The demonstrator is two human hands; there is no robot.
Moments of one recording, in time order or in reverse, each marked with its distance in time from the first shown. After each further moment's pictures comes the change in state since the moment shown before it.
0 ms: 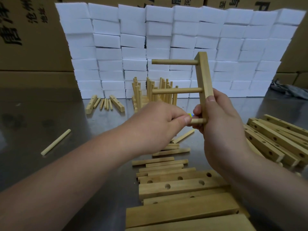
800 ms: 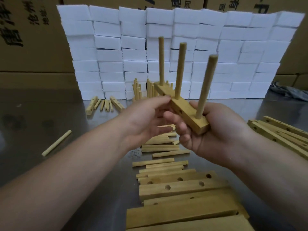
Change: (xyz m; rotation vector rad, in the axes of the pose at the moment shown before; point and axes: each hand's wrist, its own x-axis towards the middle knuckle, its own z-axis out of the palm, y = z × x) left_hand 0.017 -0.016 -0.002 -1.055 -0.030 -0.356; right_hand 0.004 -0.030 0.002 0.413 -0.446 0.649
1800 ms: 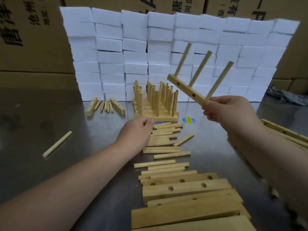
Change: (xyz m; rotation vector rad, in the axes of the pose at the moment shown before) left_hand 0.028 -0.063 -0.048 0.840 0.477 0.185; right_hand 0.031 -0.018 -0.052 -0.728 0.619 -0.472
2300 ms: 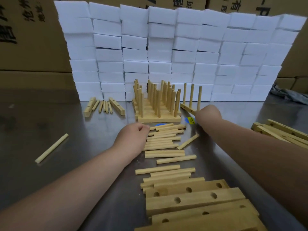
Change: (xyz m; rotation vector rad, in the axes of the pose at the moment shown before) left_hand 0.013 -0.028 0.007 -0.048 0.014 -0.152; right_hand 0.094 0.061 0.056 -0.958 -0.123 0.208
